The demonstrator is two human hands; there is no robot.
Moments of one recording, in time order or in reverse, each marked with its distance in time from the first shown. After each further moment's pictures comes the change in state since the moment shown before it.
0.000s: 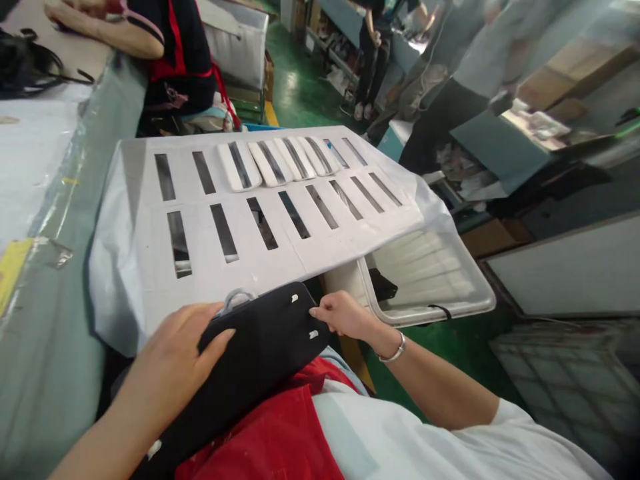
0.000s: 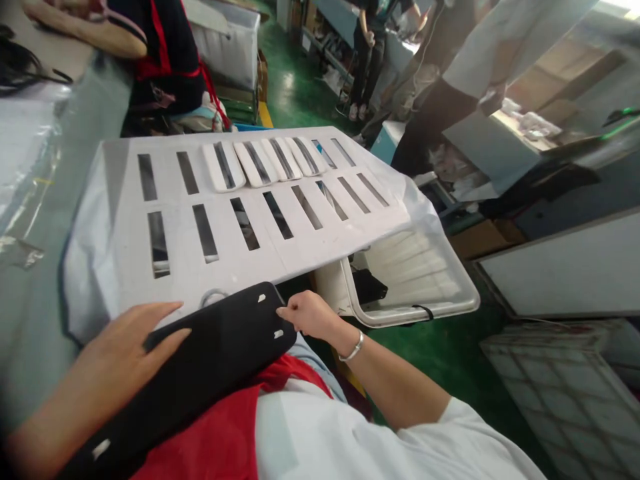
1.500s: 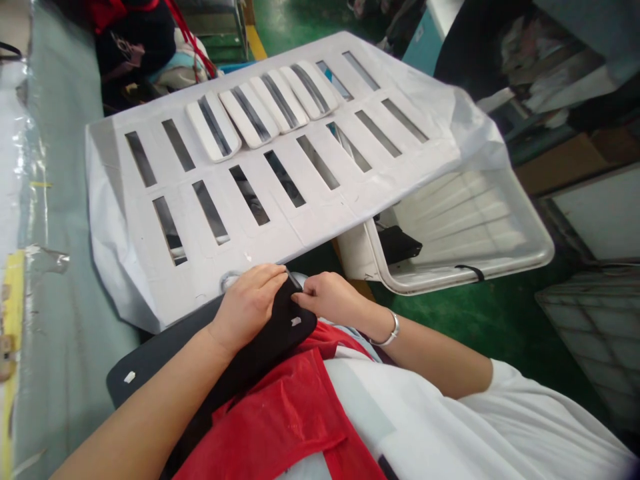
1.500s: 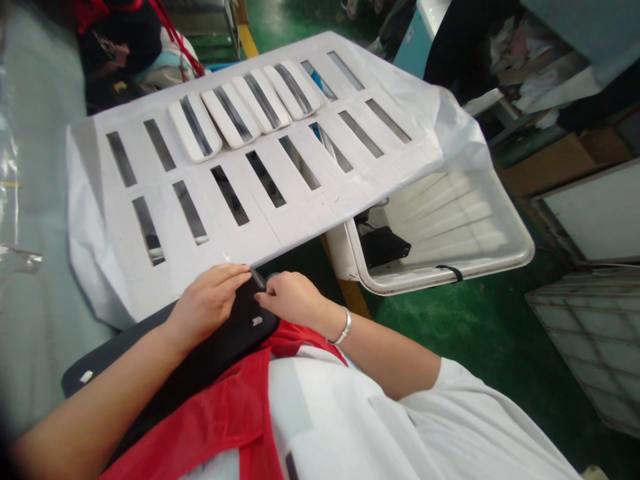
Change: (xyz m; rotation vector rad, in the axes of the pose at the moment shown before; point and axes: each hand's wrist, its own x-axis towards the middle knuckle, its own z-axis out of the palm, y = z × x) left_hand 0.080 0.080 0.086 0.194 -0.129 0.509; right_hand 0.008 0.015 -0.012 -0.162 0.088 -0.284
